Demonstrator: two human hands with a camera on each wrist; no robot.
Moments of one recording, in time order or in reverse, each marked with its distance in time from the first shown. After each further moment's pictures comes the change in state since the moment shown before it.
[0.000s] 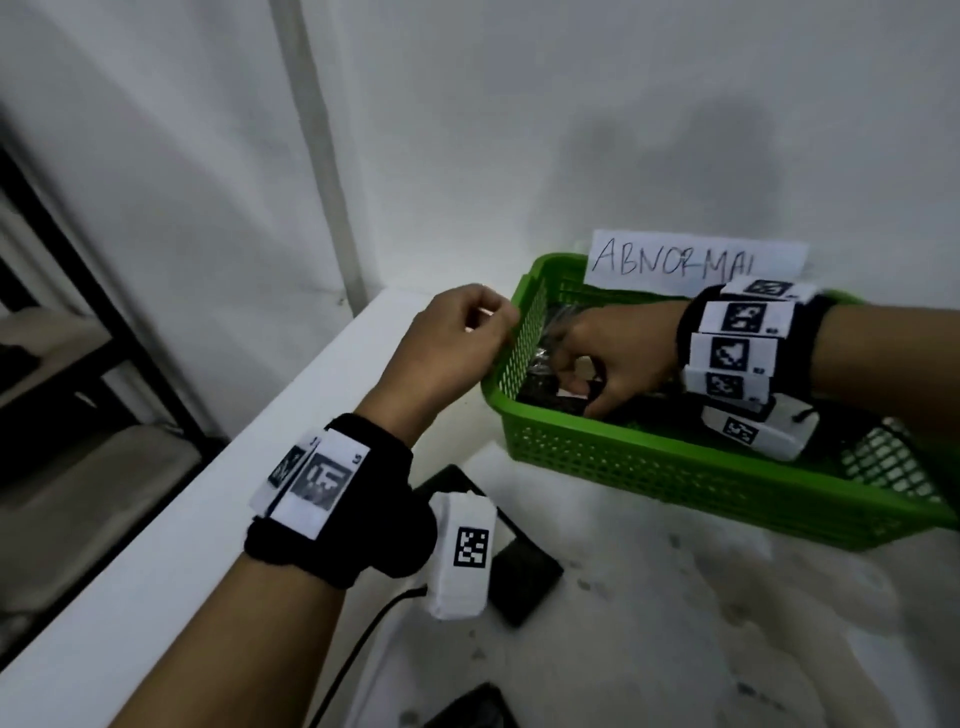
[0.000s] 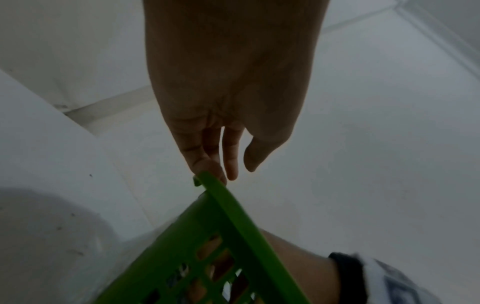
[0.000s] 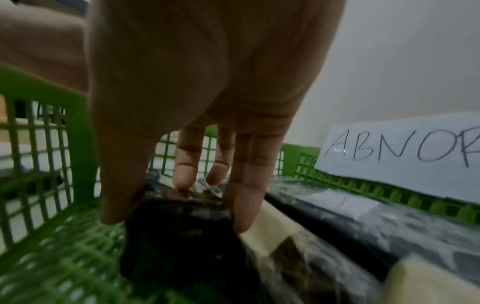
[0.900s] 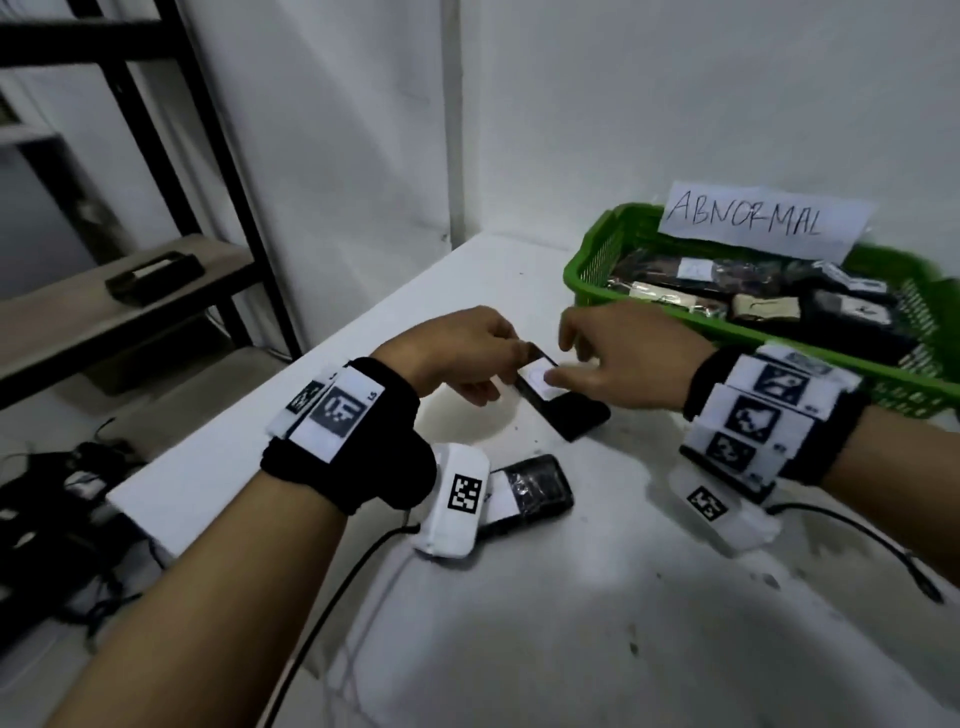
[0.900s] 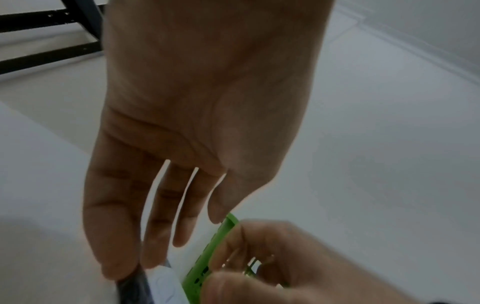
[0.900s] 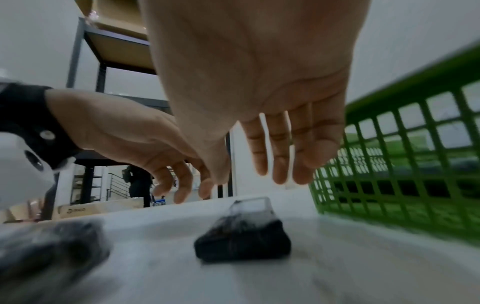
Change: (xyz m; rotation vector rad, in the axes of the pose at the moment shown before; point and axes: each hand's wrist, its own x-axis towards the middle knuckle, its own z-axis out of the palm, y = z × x) left_hand -0.144 0.003 -0.040 0.316 -0.289 -0.286; right_hand -0.054 -0.164 0.047 0.107 0.395 0.247
